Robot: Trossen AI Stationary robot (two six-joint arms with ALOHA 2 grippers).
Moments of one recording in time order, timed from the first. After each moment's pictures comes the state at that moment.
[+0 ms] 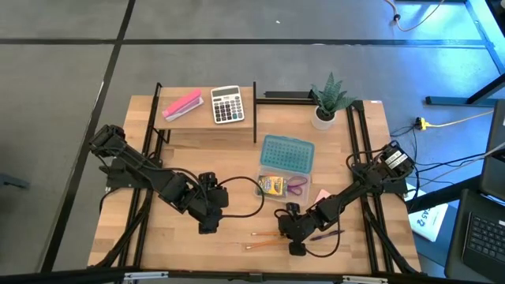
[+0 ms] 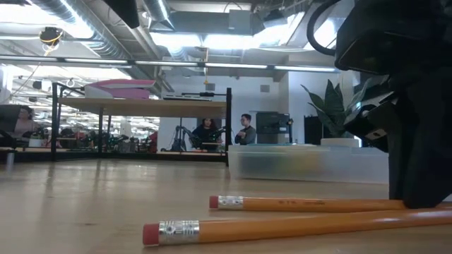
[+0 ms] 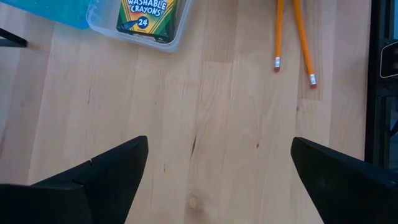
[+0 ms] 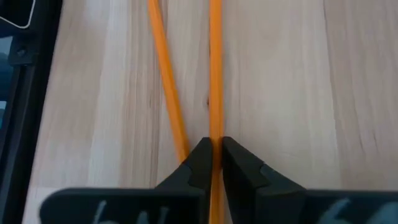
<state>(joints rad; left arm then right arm) -0.55 1.58 1.44 -1.04 -0.32 -0.62 0.61 1.86 0.93 -0.04 0.13 0.63</state>
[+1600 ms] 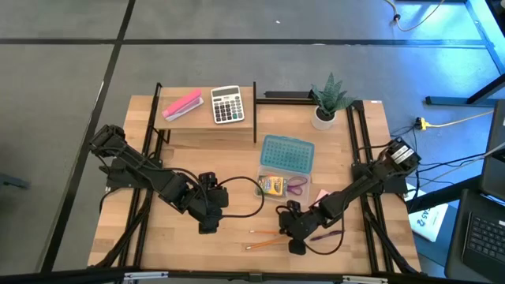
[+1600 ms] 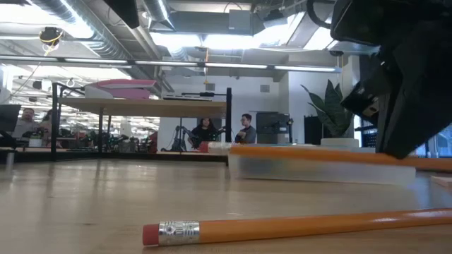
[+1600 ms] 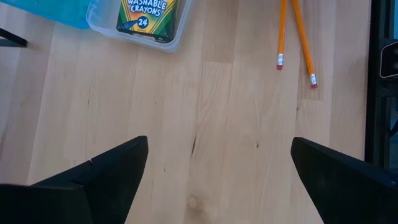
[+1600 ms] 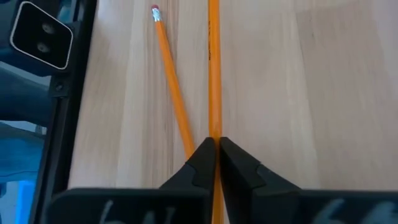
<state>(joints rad) -0.55 1.58 1.44 -1.04 -0.32 -0.62 0.61 1.77 0.92 -0.05 0.15 0.65</state>
